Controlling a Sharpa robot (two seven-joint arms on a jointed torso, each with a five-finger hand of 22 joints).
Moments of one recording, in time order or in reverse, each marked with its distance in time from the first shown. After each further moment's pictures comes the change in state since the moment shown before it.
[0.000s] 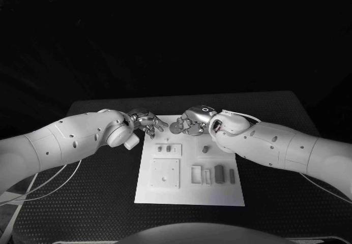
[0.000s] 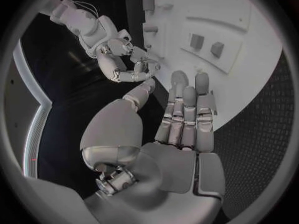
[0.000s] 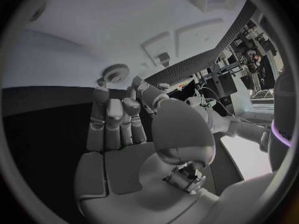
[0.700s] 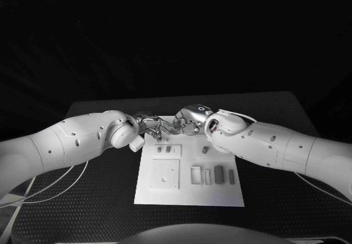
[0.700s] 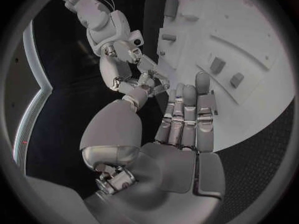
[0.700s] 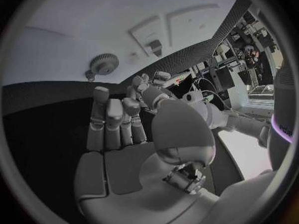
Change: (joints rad) left arm 0.002 0.023 0.000 0.020 0.143 0.041 -0.022; left_hand -0.011 -0.011 0.009 -0.009 0.000 -0.003 0.001 0.009 -0.007 0.029 -0.007 -0.044 -0.043 0.022 -0.008 -0.010 -0.009 0.001 0.007 0.007 -0.009 0.001; right arm 0.001 0.003 0.018 0.040 0.026 -0.018 0.000; right_hand 0.000 0.000 0.000 0.000 0.000 0.000 0.000 0.000 0.000 0.000 0.000 0.000 -0.001 0.000 0.001 0.000 -0.003 0.000 0.000 0.000 0.000 0.000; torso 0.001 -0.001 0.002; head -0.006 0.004
